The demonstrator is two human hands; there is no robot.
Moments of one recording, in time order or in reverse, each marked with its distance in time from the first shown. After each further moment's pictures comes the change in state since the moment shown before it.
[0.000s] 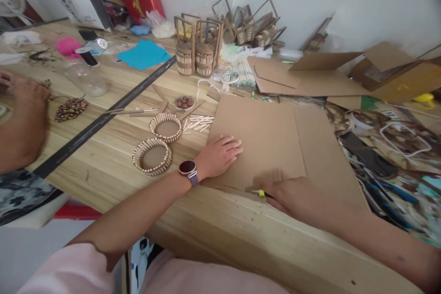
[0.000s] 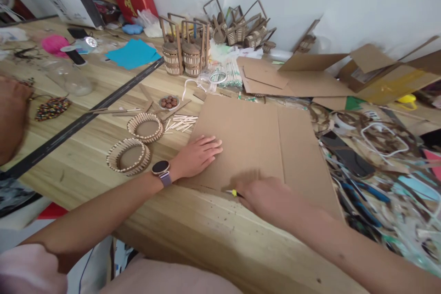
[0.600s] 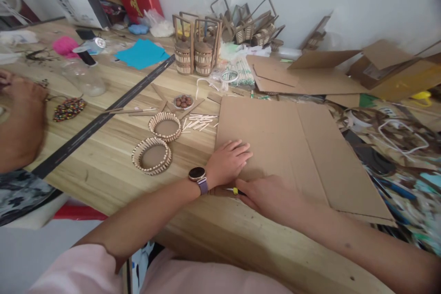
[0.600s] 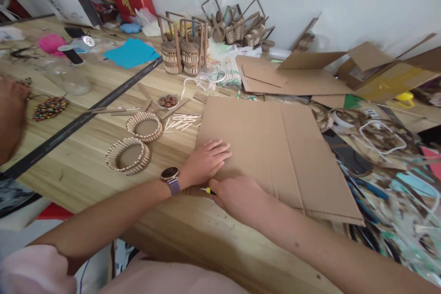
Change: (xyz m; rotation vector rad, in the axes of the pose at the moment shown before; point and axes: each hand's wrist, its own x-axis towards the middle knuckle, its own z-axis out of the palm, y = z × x) left_hand 0.010 0.031 0.005 -0.017 0.022 -0.024; right_hand 0.029 -0.048 -0.015 -0.056 -0.063 0.009
